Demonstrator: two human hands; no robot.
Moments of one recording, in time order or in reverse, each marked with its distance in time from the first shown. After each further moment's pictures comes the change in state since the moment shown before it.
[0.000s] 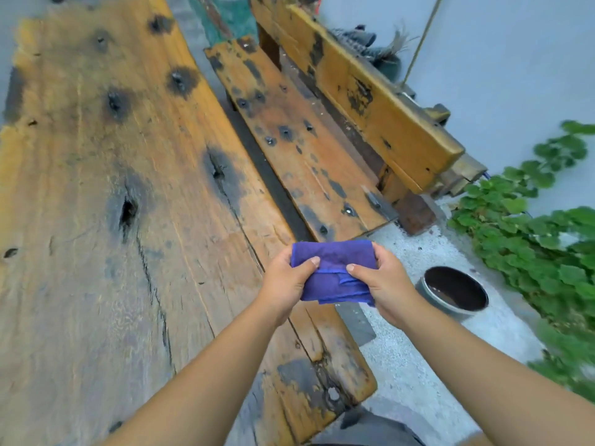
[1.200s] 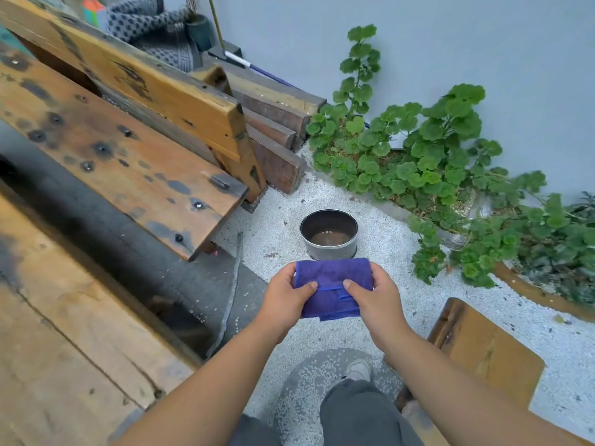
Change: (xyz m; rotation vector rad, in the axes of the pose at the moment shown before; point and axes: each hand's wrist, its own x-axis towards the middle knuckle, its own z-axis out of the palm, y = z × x) left_hand -0.027 -0.162 0.366 0.396 -0.394 -0.218; right_hand -0.096 0.122 -0.363 0.165 0.592 0.075
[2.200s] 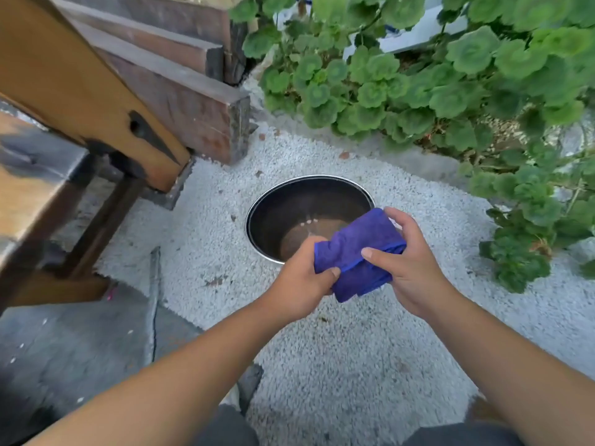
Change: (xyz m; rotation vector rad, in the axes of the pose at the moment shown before) left_hand 0.484 -0.275 0.091 0.262 -0.380 0.110; right_hand 0.445 0.325 -0.028 0.266 -0.027 -0.027
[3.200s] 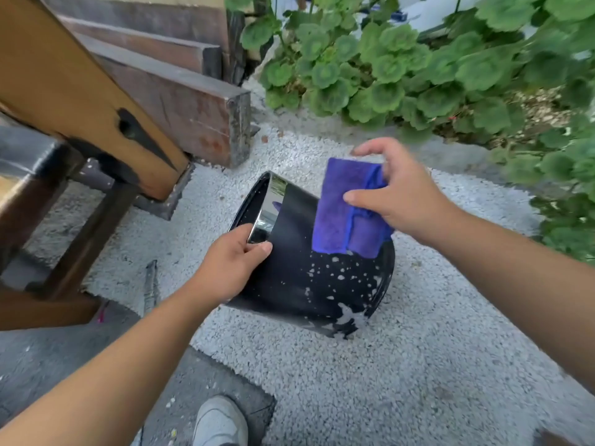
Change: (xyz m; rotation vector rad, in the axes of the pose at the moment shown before) left_hand 0.034 -0.054 -0.128 0.293 0.106 0.136; right_hand 0.077 -0.024 0.043 -0.504 -0.147 -0.319
